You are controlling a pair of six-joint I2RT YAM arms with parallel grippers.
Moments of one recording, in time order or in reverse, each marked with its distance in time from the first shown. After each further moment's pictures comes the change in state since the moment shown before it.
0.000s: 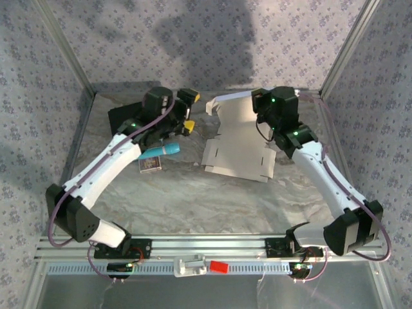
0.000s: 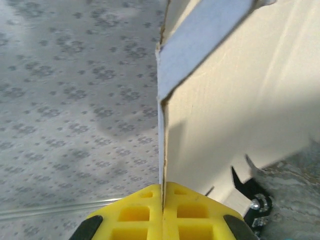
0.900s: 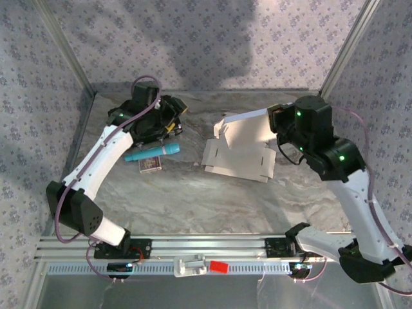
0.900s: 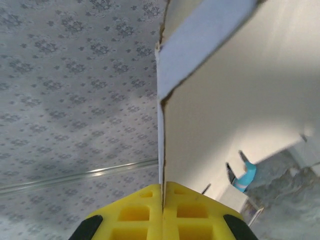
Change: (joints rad) left arm 0.180 0.048 0.045 -0.252 0.138 0.506; right arm 0.143 -0.217 0.309 -0.698 0.088 0.119
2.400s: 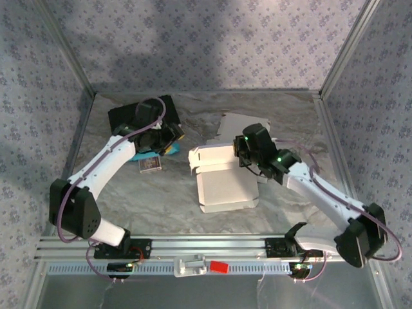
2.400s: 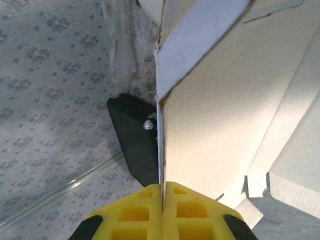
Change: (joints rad) left arm -0.005 -0.023 -0.270 0.023 0.047 0.088; right arm 0.117 0.095 -0.632 0.493 -0.037 0.352
